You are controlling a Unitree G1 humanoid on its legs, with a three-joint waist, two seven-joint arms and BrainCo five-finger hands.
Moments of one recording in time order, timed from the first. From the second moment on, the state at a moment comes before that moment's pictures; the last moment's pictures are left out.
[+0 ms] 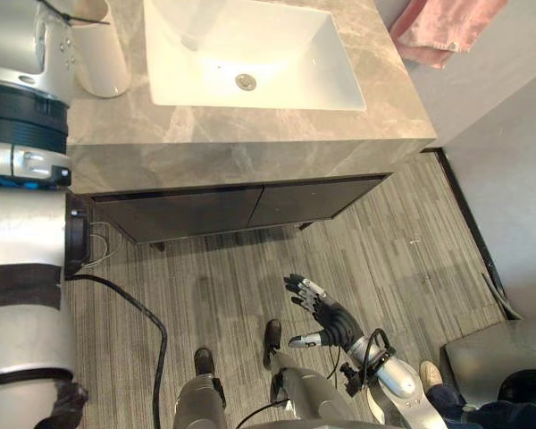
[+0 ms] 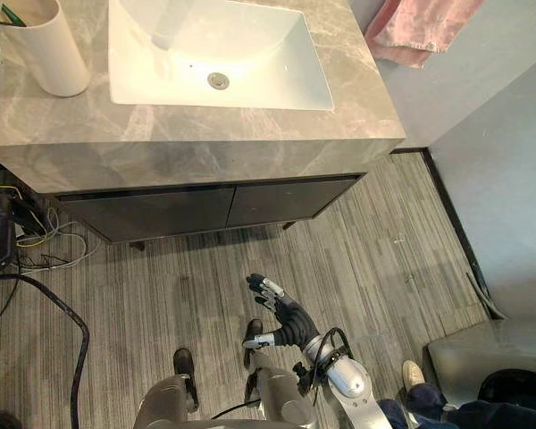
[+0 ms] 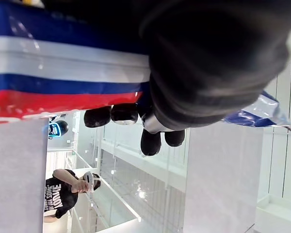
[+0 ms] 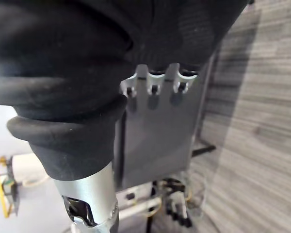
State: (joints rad) left arm -1.50 0.76 -0.23 0.67 -0.42 -0.20 0.21; right arm 0.32 -0.21 0.32 -0.18 0.16 -0.11 0.36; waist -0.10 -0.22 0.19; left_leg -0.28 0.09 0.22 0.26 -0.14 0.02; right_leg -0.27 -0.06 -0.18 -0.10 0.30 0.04
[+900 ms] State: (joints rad) left arm -1.51 0.79 -0.23 0.67 -0.38 -0.20 0.25; right arm 0.33 -0.24 0.33 -0.18 0.17 -0.15 0.35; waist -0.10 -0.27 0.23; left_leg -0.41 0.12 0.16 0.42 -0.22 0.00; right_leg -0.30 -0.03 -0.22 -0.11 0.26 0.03
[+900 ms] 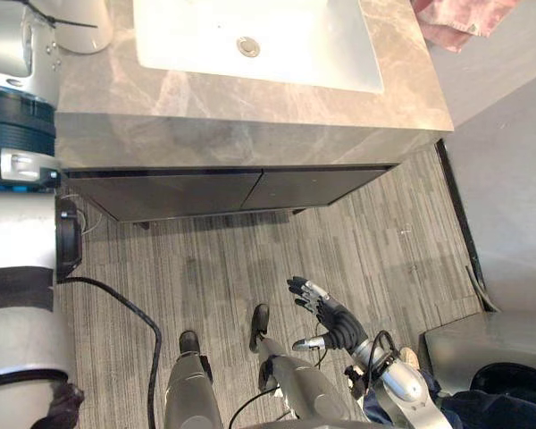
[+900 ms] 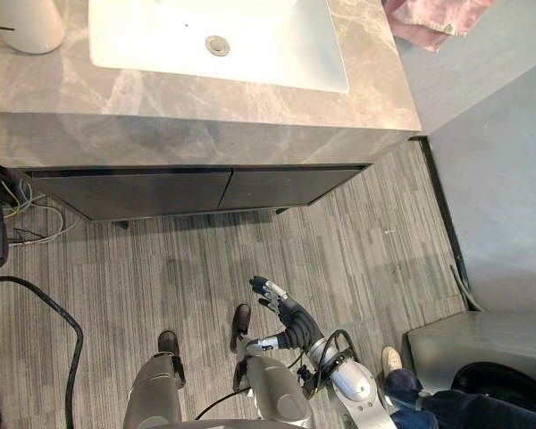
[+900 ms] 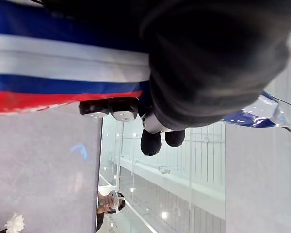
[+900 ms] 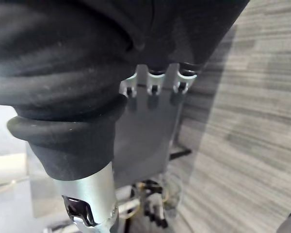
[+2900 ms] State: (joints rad) left arm -1.45 0.79 -0.25 0.67 -0.37 -0.22 0.24; right arm 0.34 -0.28 0.40 -0.18 0.21 -0.15 0.35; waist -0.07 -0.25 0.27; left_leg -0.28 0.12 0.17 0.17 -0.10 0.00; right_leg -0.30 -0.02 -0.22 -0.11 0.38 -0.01
